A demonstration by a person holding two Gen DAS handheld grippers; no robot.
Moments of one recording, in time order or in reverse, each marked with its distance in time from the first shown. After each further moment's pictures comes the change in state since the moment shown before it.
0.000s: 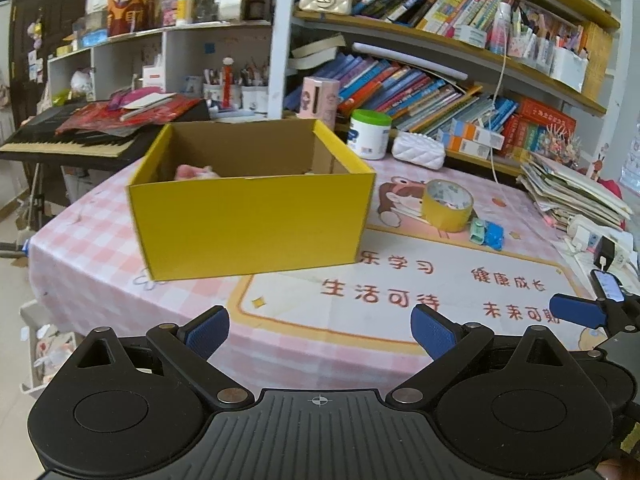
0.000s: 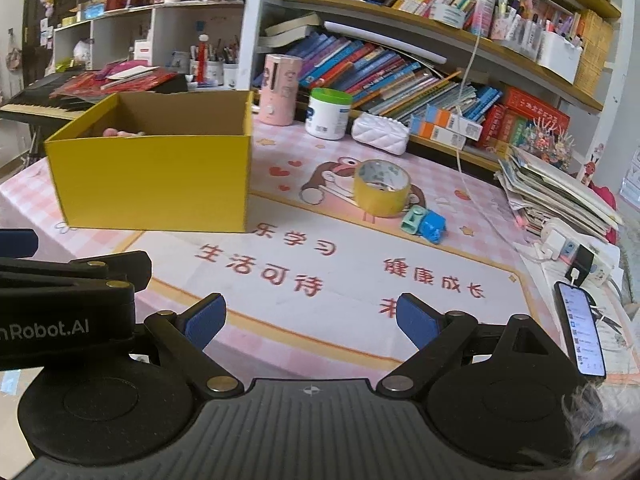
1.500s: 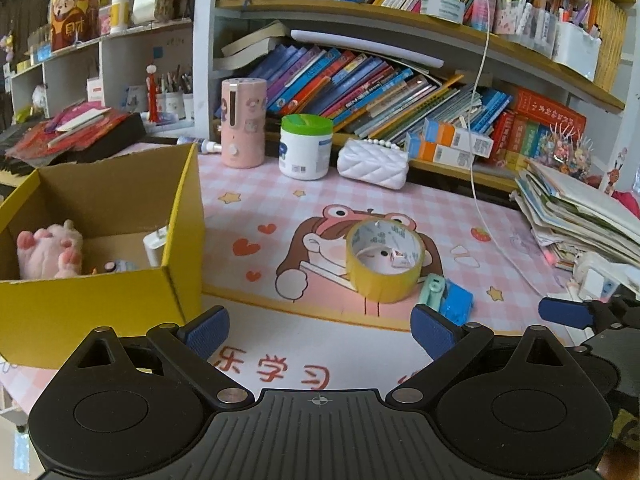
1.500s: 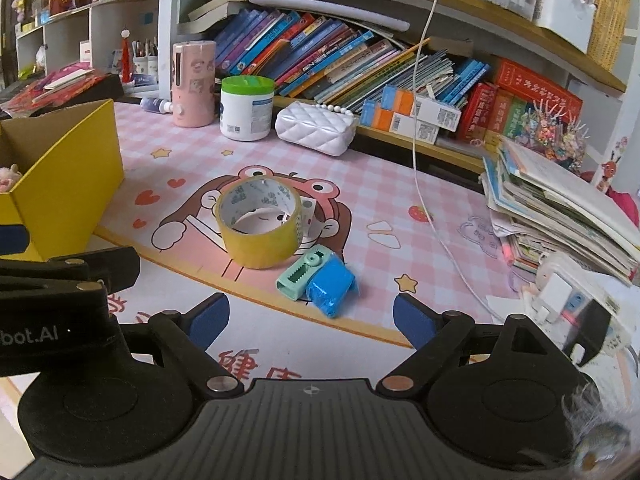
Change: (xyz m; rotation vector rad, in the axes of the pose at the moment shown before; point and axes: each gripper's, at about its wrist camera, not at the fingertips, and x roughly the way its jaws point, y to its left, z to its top) left arm 0.133 -0.139 0.079 0.008 0.007 0.025; right arm 0.146 -0.162 0.065 0.009 0.043 0.034
